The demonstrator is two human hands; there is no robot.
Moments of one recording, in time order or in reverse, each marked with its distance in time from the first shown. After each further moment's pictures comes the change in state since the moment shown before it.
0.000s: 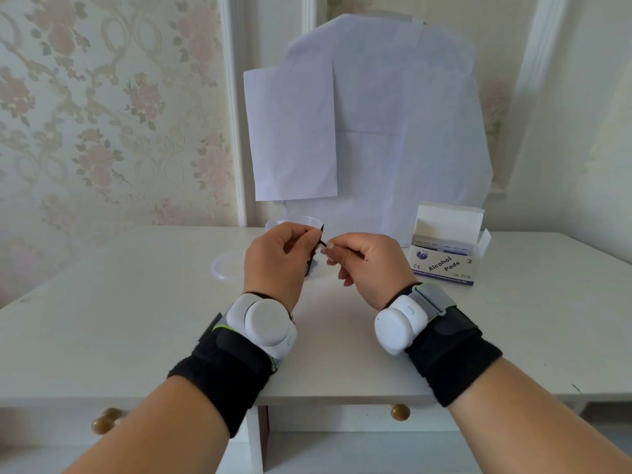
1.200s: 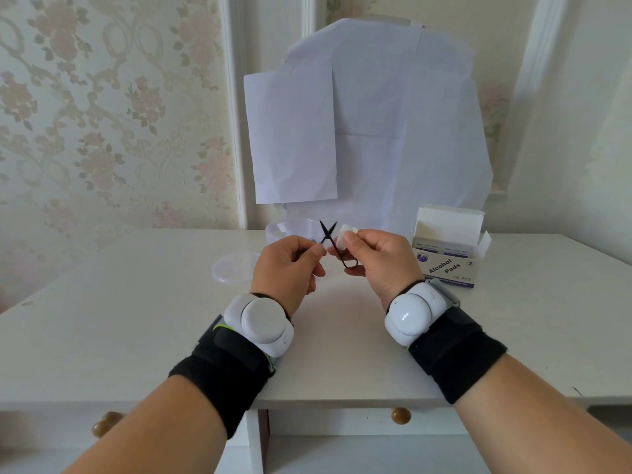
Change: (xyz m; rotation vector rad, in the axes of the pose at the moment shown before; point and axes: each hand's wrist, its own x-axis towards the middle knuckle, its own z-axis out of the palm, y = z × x) left_hand -0.001 -0.004 0.003 -0.086 -0.167 -0.135; right_hand 0.004 0.002 -0.004 0.352 0.094 0.207
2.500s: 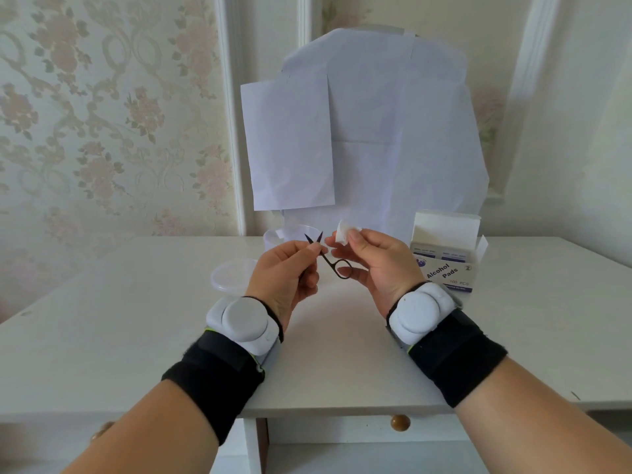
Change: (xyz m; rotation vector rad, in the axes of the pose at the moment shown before) left_hand 0.000 0.007 -0.001 -0.448 -0.093 -0.199; right_hand -0.002 -0.008 -0.003 0.303 -0.043 0.103
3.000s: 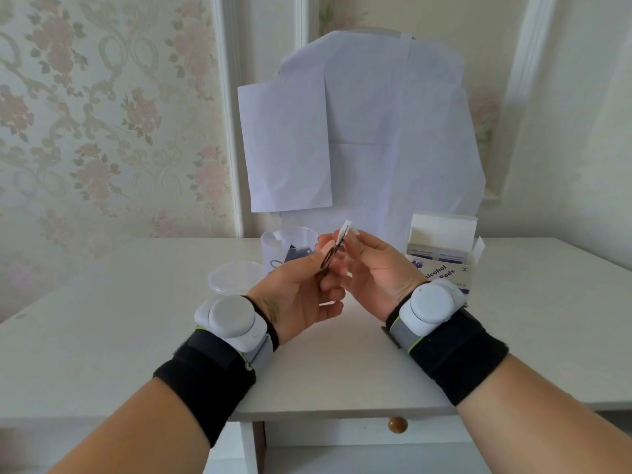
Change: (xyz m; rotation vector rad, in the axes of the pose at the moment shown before) left_hand -0.009 0.010 0.004 -0.127 -0.453 -0.302; right_hand 0.000 -0.004 0.000 0.267 -0.328 0.073
